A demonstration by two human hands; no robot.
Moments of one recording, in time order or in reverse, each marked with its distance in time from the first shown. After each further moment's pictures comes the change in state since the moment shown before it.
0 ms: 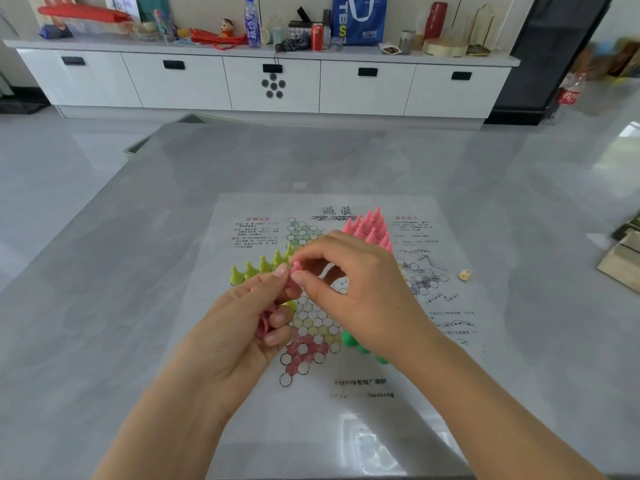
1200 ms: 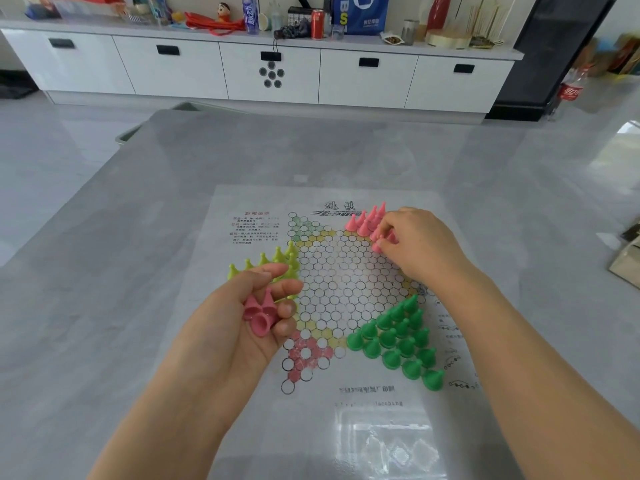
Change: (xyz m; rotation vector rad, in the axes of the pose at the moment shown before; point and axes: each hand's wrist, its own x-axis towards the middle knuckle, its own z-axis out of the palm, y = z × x) left_hand 0.006 0.003 0.001 -0.112 0.088 0.004; right_hand 0.033 0.100 -0.036 -0.691 -0.124 0.396
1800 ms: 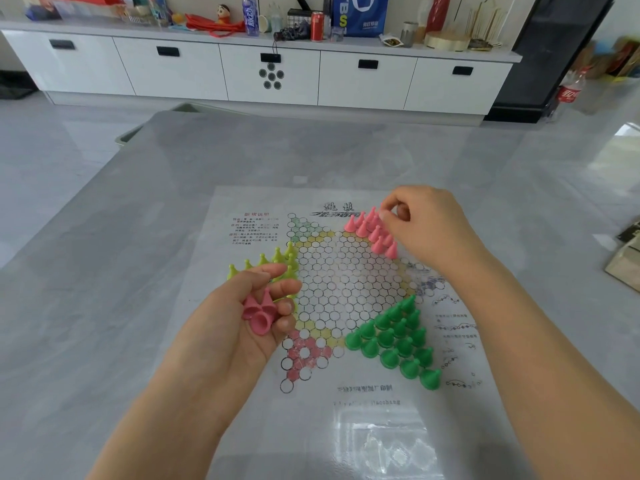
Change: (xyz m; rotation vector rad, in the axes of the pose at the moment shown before) left_hand -0.001 0.000 -0.001 -0.057 0.007 0.000; right_hand -0.005 -0.014 -0.035 0.298 0.096 0.006
